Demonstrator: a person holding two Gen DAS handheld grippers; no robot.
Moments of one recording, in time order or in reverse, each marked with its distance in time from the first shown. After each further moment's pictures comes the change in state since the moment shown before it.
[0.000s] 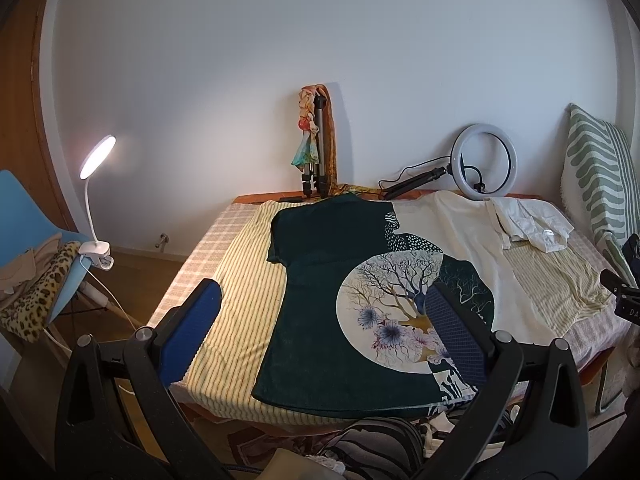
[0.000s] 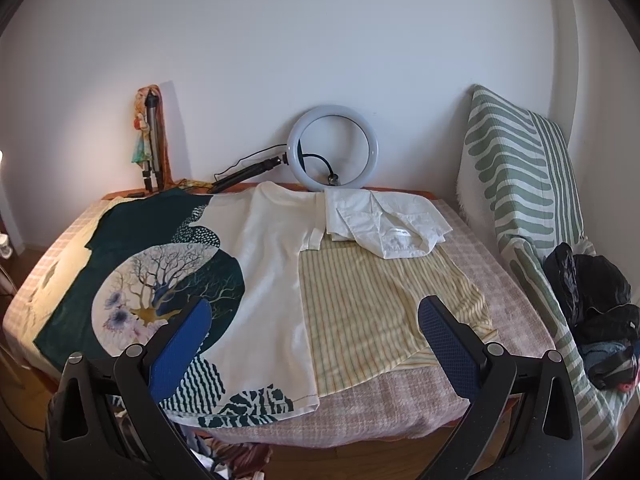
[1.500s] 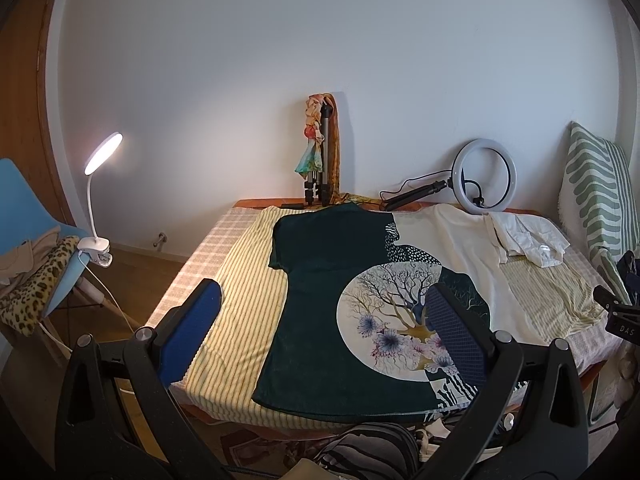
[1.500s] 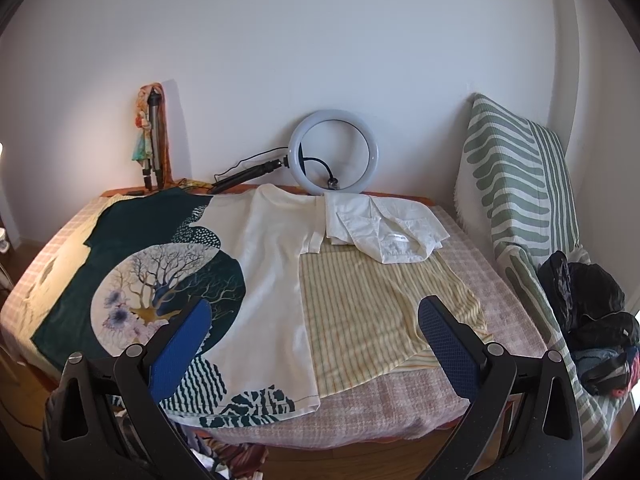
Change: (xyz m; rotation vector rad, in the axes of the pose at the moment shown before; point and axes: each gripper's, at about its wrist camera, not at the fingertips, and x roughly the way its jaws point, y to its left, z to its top) left arm -0.007 0.012 0.010 -0.045 -0.018 -0.015; right arm -0.003 0.005 0.000 -0.021 -0.005 -0.015
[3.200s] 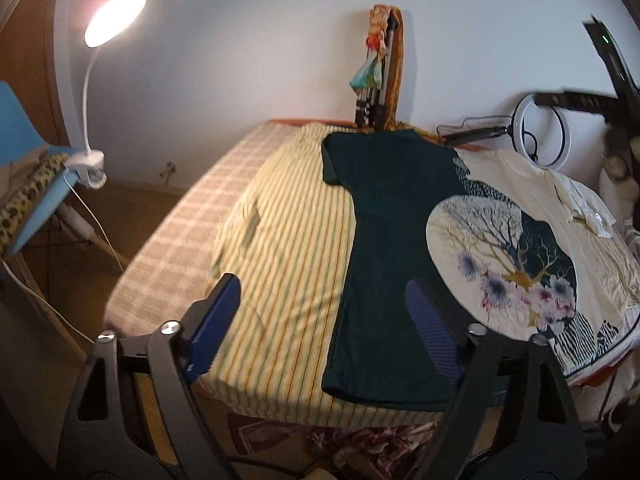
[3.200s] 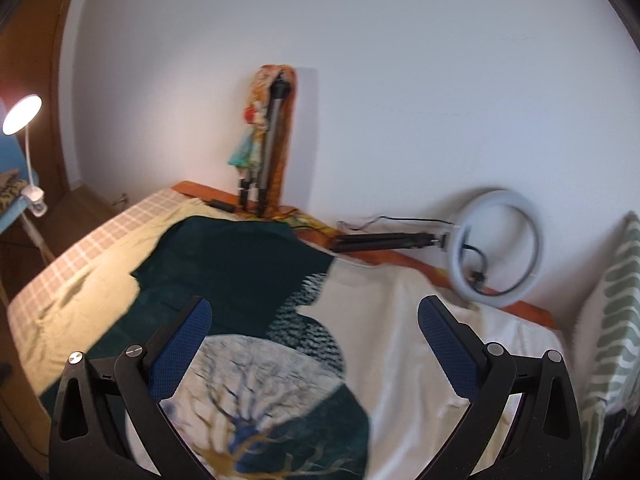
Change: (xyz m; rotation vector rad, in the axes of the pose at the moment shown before) left arm 0.127 0.107 -0.108 -0.100 0.188 0.013; right arm 0.159 0.207 0.134 -0.330 0.013 0.334
